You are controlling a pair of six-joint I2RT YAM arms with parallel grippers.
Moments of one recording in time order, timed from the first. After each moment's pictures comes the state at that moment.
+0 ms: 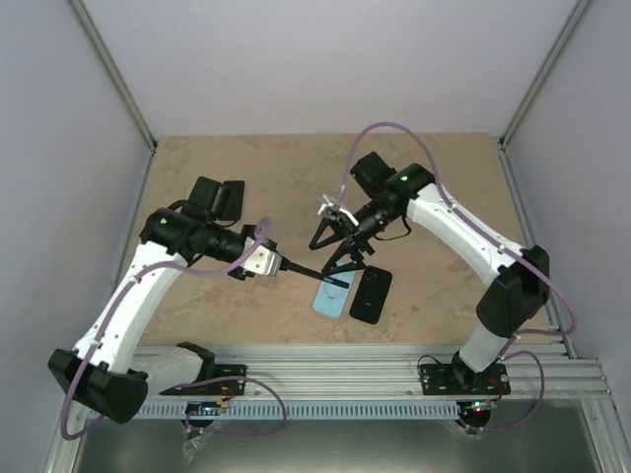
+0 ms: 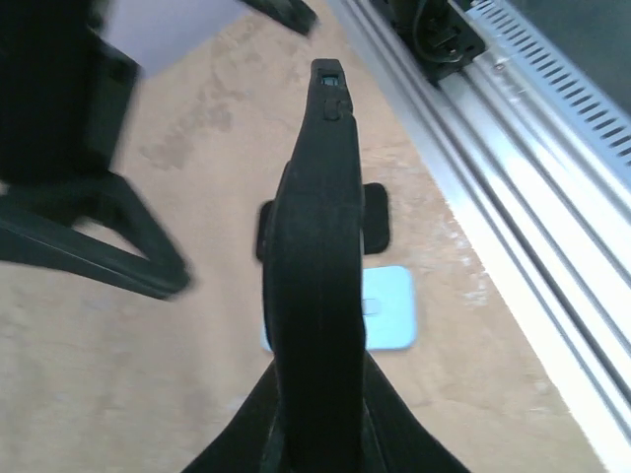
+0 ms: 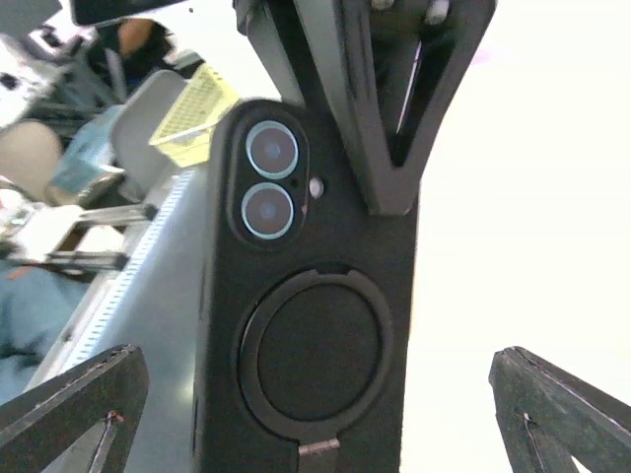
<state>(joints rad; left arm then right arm) -0.39 1.13 1.24 -1.16 0.84 1.51 0.68 1.72 1.63 -1.23 -1.19 -0.74</state>
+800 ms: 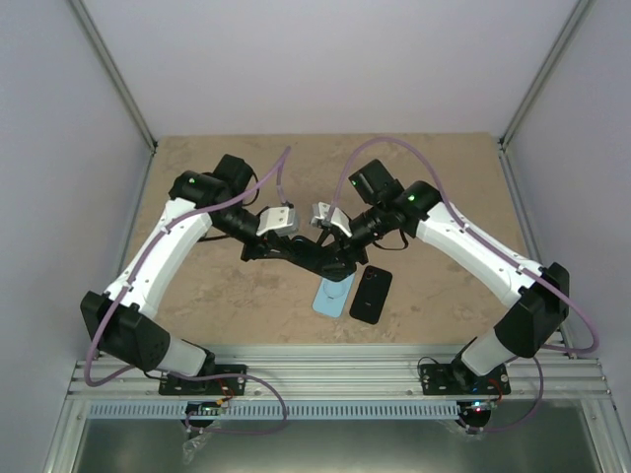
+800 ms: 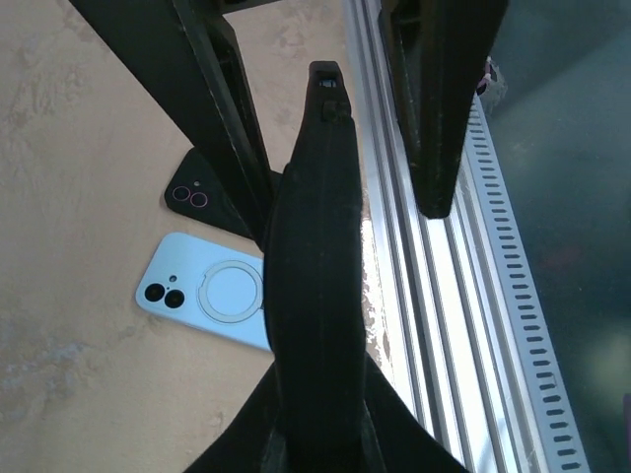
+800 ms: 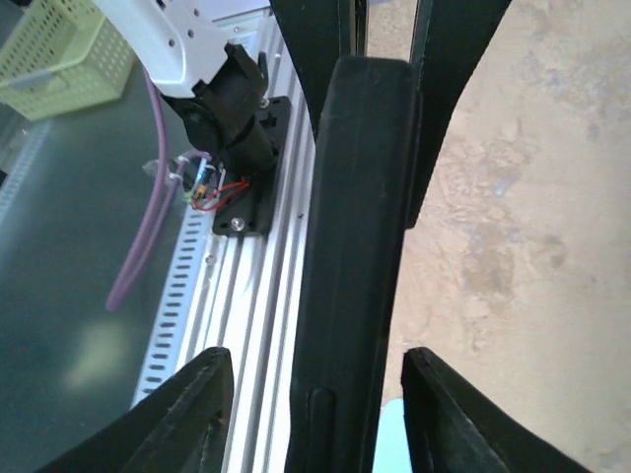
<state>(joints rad) -0.39 1.44 1.46 -1.37 0.85 1.10 0.74 1.56 1.50 -0.96 -0.85 -0.56</state>
